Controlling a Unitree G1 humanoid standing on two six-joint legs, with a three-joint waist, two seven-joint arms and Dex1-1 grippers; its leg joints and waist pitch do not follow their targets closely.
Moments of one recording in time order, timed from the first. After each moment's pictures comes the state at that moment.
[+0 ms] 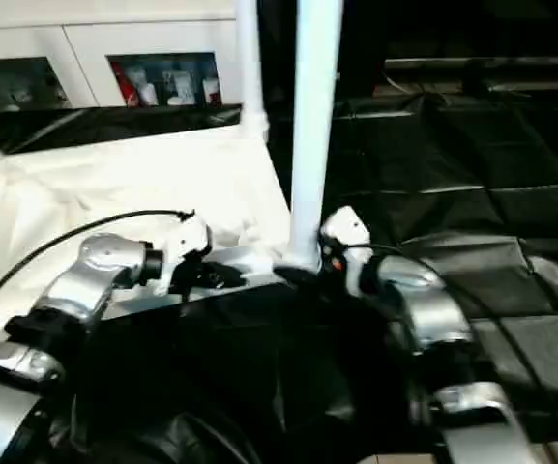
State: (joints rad) left arm -0.67 0.32 -0.22 0.73 0.01 -0.02 -1.27; right arm -0.51 -0.39 0.11 0.57 0.17 0.08 1.11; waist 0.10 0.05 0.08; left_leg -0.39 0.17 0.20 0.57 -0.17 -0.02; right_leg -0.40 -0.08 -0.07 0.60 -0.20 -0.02
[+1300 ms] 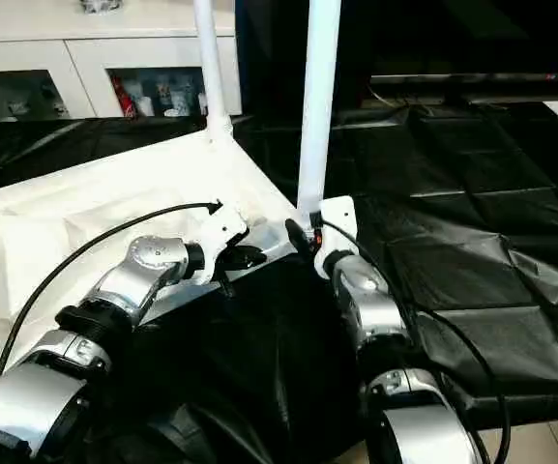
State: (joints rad) left arm -0.77 0.12 -0.20 0.89 0.10 0.06 -0.85; right arm -0.59 -0.11 -0.02 0.82 0.07 -0.07 0.37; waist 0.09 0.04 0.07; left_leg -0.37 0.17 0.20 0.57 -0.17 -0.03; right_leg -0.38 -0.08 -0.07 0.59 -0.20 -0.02
